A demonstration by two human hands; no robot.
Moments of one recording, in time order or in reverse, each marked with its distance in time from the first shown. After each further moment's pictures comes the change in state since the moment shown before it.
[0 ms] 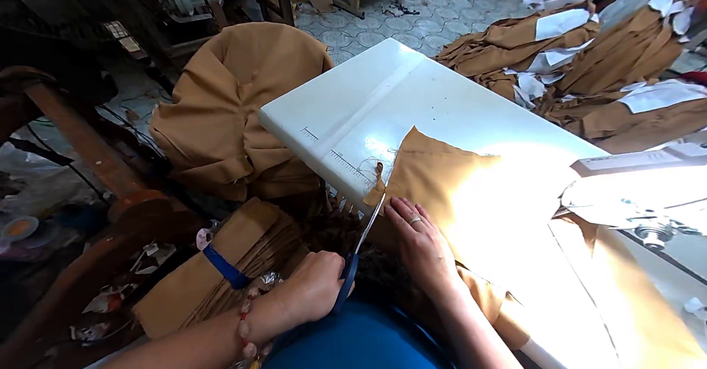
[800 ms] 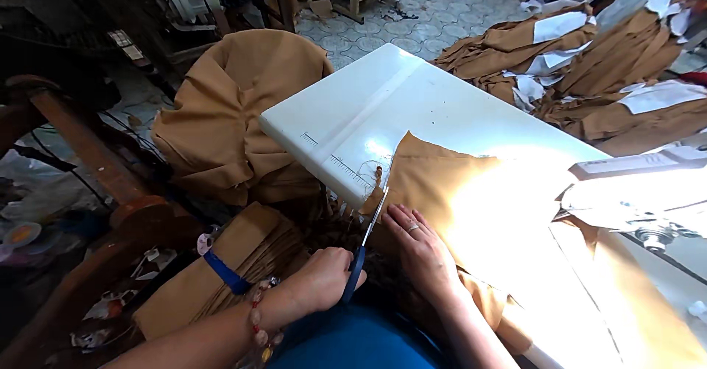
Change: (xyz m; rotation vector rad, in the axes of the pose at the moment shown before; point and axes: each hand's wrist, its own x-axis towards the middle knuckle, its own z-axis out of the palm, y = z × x) left_hand 0.013 0.003 -0.006 -0.093 -0.004 0.064; right_hand -0.004 0.001 -0.001 -0.002 -0.008 -0.065
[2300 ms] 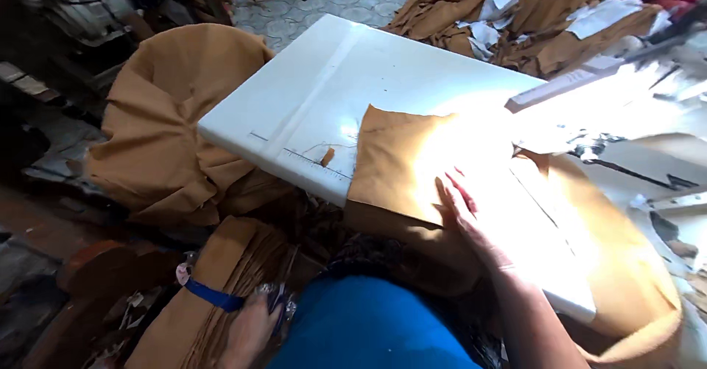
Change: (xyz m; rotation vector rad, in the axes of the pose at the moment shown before) left_hand 0.022 -0.202 0.109 0.253 0.291 -0.496; right_hand -0.059 0.050 -0.080 0.106 0.063 0.691
